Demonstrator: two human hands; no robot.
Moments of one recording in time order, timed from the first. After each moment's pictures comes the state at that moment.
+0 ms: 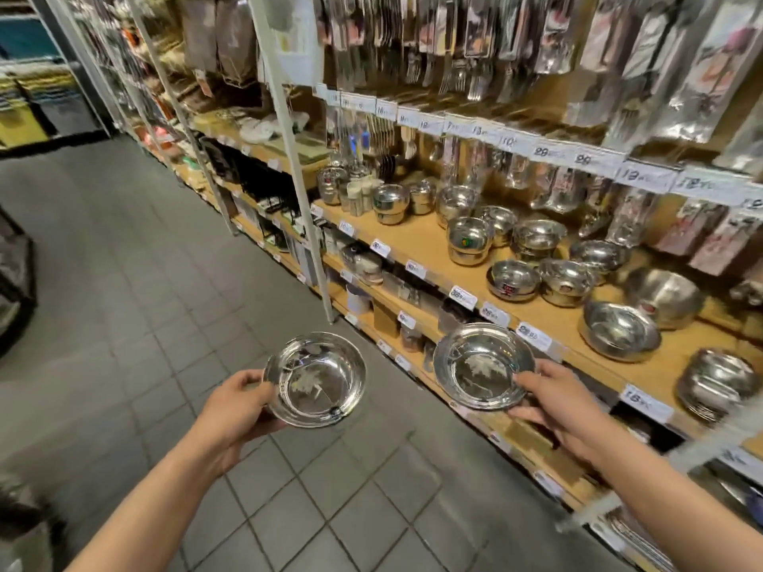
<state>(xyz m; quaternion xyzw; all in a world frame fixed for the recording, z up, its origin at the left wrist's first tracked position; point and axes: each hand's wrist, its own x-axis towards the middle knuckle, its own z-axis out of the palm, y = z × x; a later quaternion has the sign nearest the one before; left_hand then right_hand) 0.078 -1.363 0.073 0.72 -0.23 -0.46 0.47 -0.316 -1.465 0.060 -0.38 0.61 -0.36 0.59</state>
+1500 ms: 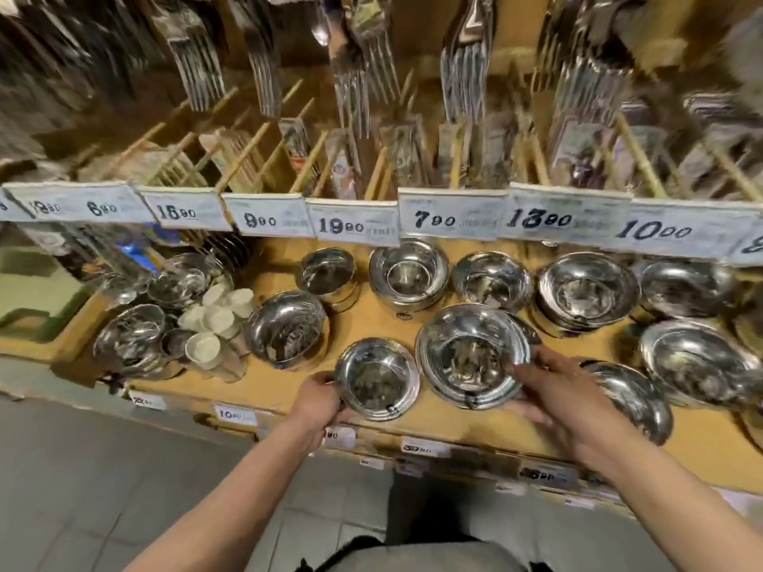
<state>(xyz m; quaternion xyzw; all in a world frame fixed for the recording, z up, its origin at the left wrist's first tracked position) 0.078 -2.088 -0.046 0.66 -0.43 -0.60 0.15 -0.198 -1.940 0.013 -0.12 0.64 -0.53 0.55</state>
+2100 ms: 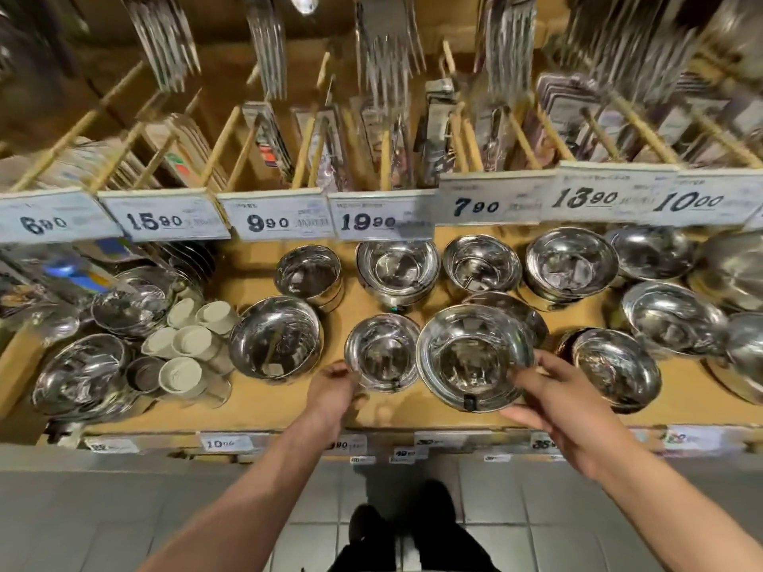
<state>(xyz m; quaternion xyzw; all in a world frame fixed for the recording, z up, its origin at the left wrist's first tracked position) 0.068 -2.122 -0.071 0.63 -0.29 -0.70 0.18 -0.139 -1.932 0.019 -0.03 0.66 -0.57 0.49</state>
